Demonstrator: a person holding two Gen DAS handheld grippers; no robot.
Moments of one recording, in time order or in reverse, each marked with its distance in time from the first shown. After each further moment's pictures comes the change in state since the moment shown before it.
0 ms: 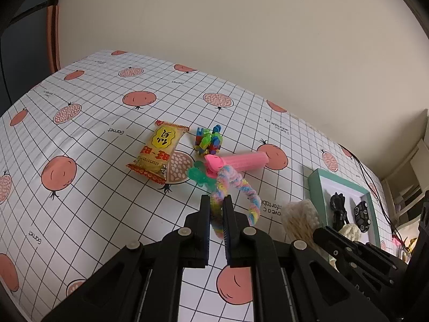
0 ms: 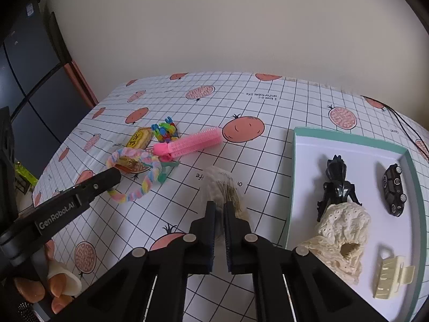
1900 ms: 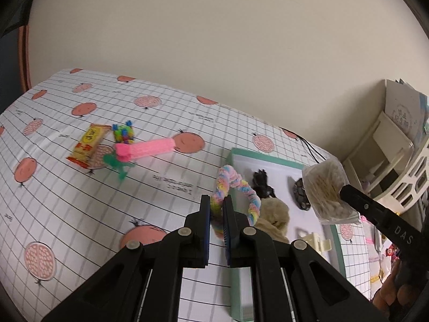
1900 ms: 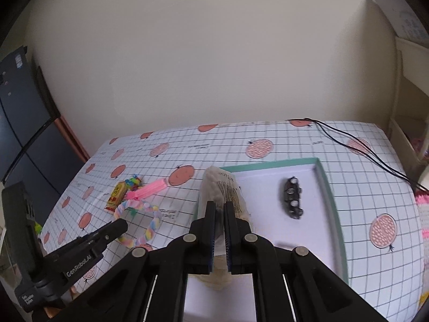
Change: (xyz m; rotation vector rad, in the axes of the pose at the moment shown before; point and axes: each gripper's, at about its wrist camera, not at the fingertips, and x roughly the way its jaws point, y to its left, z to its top) left arm -0.036 -0.117 -0.043 0.097 -0.031 -0.132; right arm -0.129 -0.115 -0.016 0.162 -0.222 -0.054
